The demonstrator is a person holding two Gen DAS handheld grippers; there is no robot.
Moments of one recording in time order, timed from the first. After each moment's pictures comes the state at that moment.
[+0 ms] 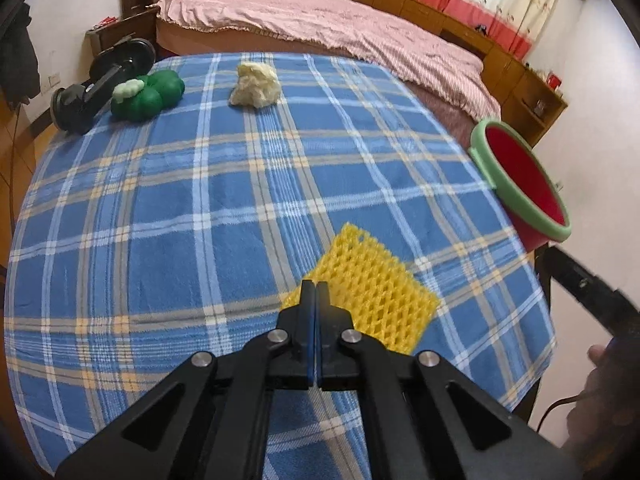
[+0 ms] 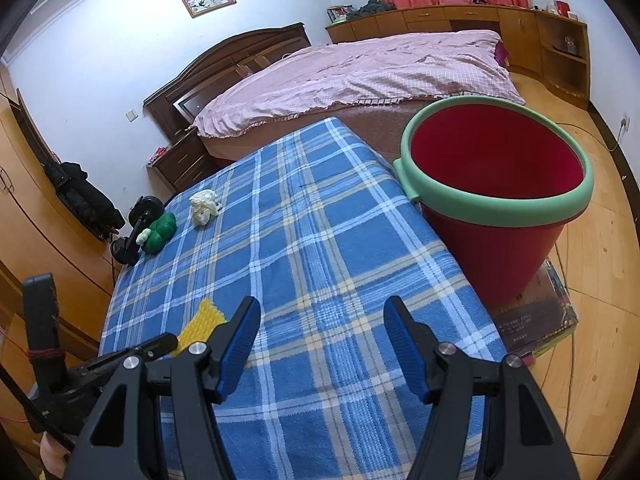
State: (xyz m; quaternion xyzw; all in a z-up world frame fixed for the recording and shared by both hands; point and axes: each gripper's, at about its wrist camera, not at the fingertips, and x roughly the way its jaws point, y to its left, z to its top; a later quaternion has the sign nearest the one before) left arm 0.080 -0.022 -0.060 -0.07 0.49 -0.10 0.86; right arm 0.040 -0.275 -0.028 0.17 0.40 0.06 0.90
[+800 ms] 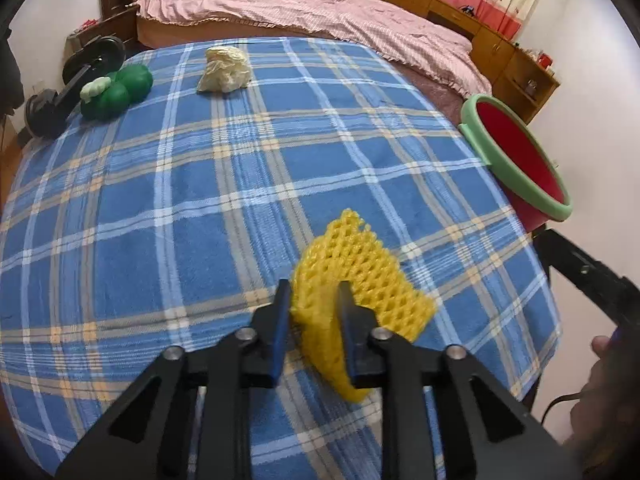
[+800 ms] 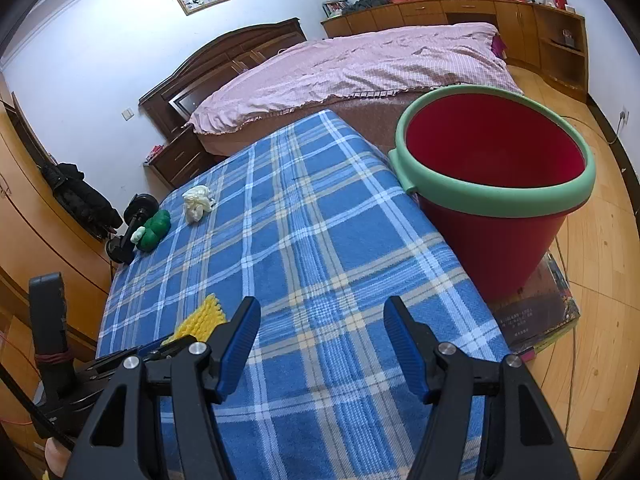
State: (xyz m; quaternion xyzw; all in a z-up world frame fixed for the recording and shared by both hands) left arm 0.087 -0.044 -0.078 -0.05 0.51 -0.13 0.85; right arm 0.044 -0.283 -0.036 0.18 0.41 0.06 0.89
